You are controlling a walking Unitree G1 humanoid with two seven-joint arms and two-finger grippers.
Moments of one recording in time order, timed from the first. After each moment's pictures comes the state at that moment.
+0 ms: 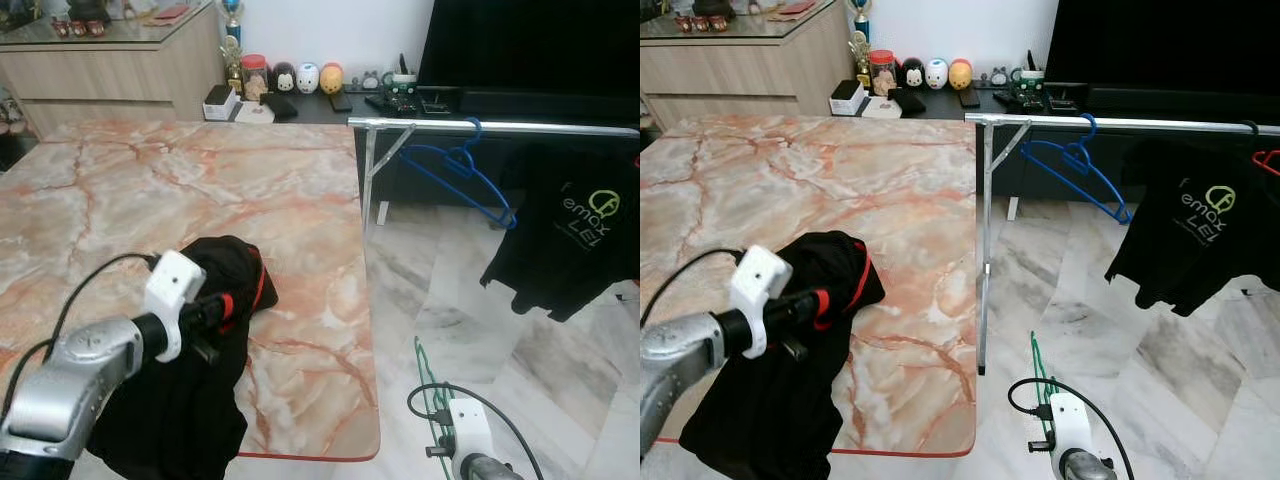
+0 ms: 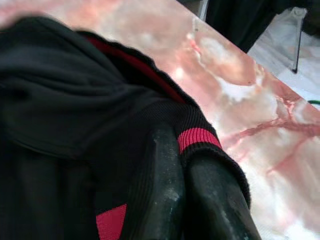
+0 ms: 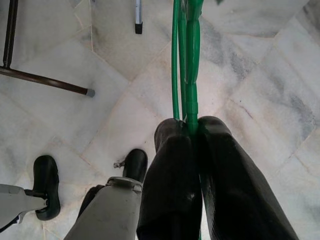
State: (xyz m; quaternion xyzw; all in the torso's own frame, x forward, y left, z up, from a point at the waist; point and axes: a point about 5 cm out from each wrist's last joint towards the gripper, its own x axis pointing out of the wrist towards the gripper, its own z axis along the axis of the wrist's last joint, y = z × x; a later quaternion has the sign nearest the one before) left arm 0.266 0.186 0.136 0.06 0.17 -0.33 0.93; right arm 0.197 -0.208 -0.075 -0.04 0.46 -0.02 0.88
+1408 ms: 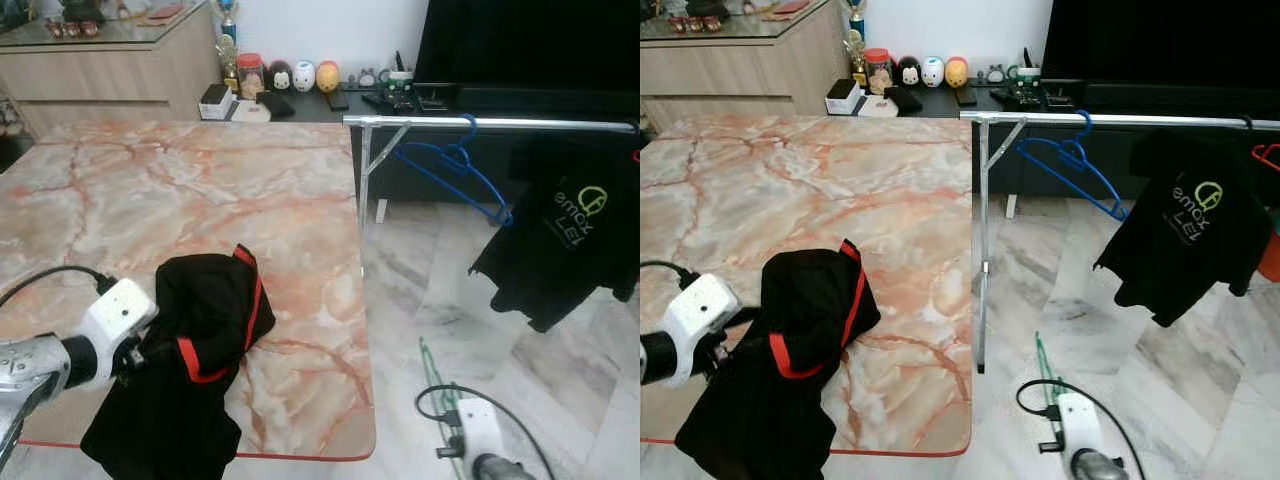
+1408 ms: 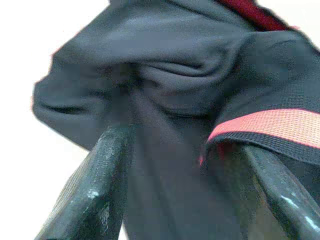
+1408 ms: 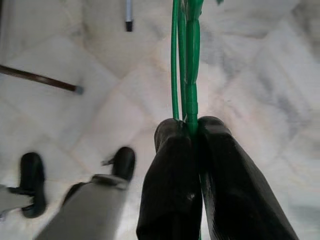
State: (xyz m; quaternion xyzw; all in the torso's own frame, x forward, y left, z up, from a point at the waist) left arm 0.244 0.250 0.165 0.27 0.20 -0.30 0.89; right arm 0.197 -0.233 -0.069 -0.06 0.46 -0.03 0.88
